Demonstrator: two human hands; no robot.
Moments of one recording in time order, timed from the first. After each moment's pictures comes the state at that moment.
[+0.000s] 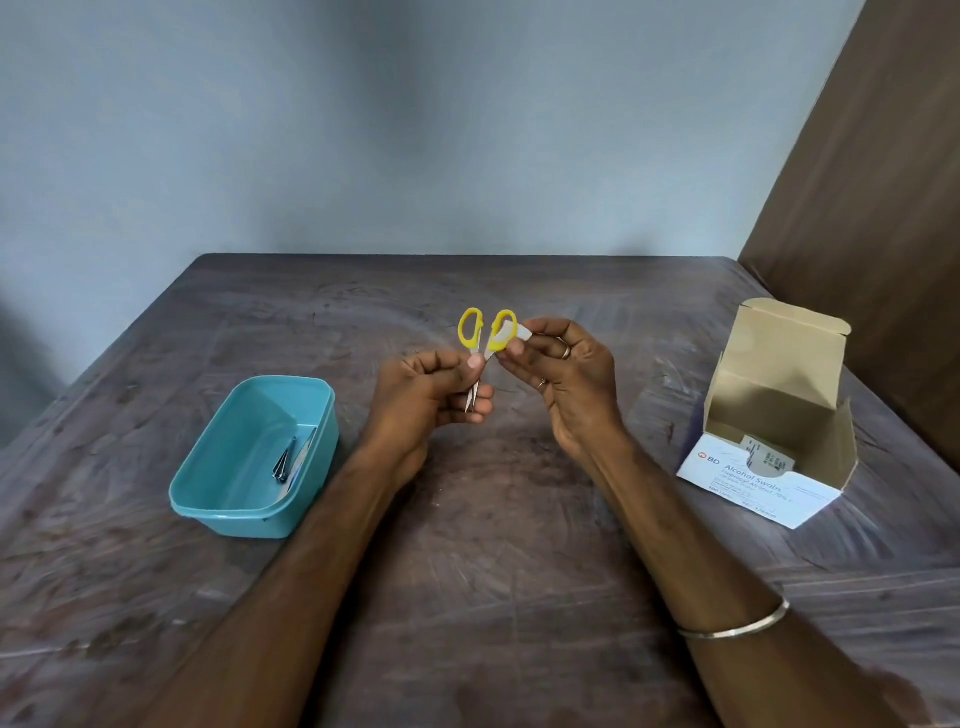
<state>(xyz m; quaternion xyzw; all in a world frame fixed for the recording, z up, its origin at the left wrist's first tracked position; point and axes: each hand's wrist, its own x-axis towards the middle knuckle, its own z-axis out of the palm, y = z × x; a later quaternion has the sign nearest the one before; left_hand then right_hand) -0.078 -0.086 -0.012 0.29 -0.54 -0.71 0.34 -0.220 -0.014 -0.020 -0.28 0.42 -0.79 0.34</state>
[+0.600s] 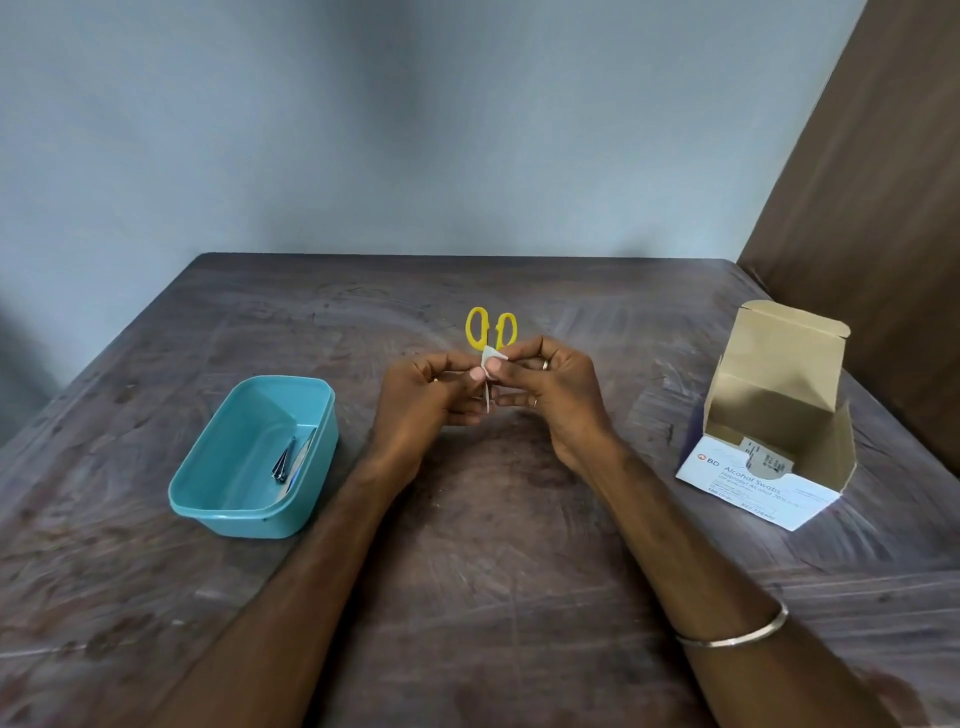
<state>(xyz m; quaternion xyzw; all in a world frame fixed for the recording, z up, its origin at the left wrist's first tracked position) -0.081 -0.083 -0.016 0.31 -0.62 -0.63 0.36 -0.211 -0.013 -0.021 -0.31 0.54 -0.70 0.35</state>
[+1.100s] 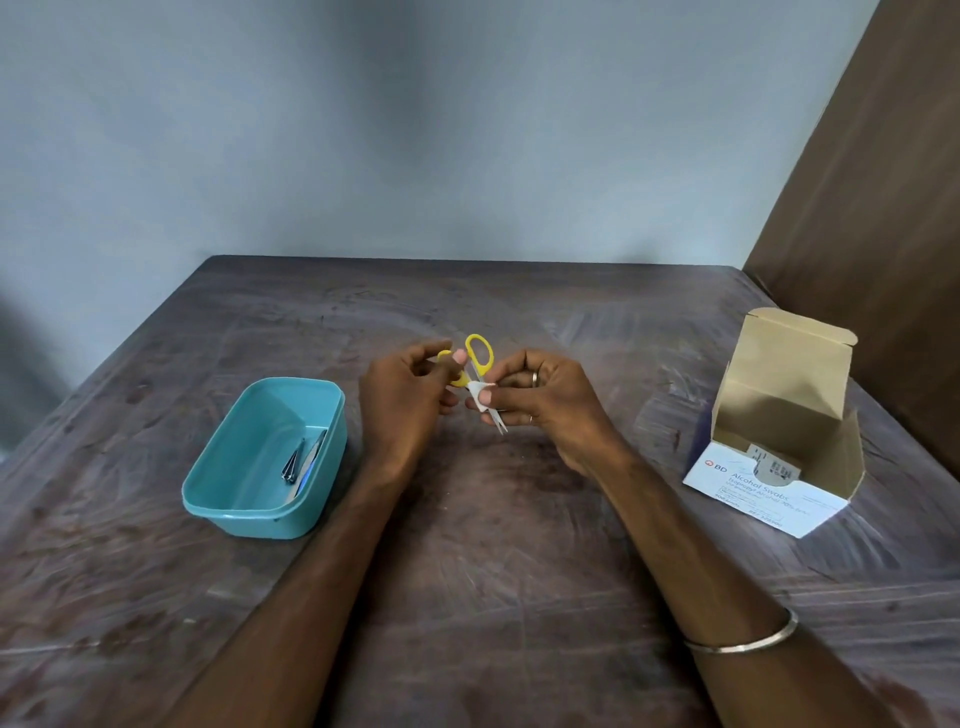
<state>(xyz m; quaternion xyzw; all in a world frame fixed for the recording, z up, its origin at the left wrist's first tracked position) -0.075 -0.099 -0.018 0.39 -0.65 -0.48 0.45 -0.209 -0.013 -0.023 -0.37 0.55 -0.63 0.40</state>
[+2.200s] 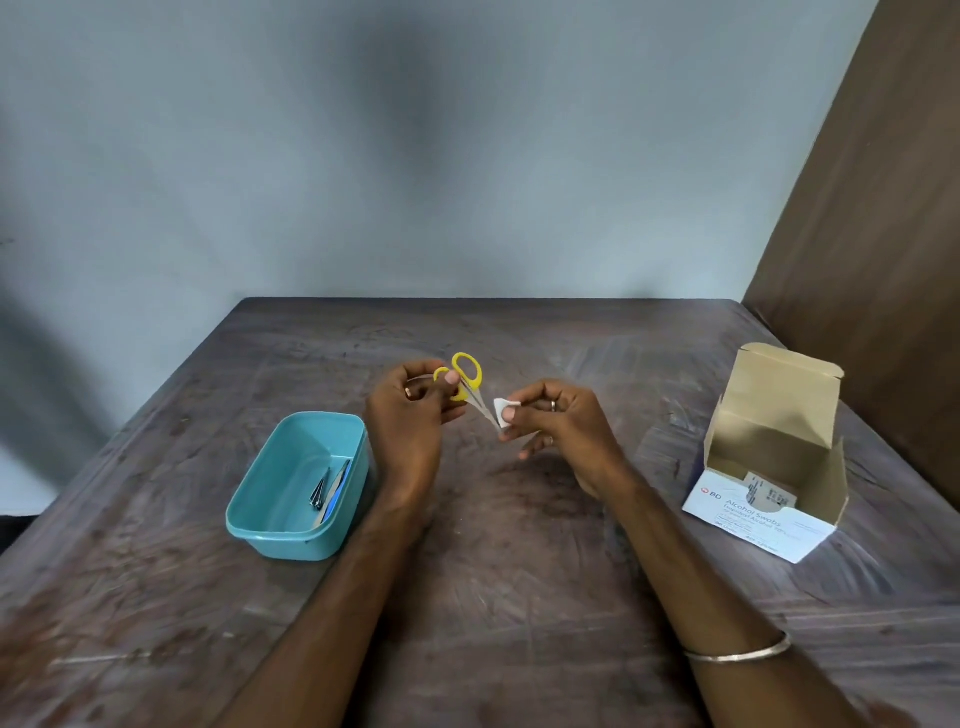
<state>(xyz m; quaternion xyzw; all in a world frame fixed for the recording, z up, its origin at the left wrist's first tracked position) -0.071 -0.085 0.008 0.36 -0.51 -0.56 0.54 -0.216 -0.006 -0.013 -0.36 0.58 -0.63 0.37</state>
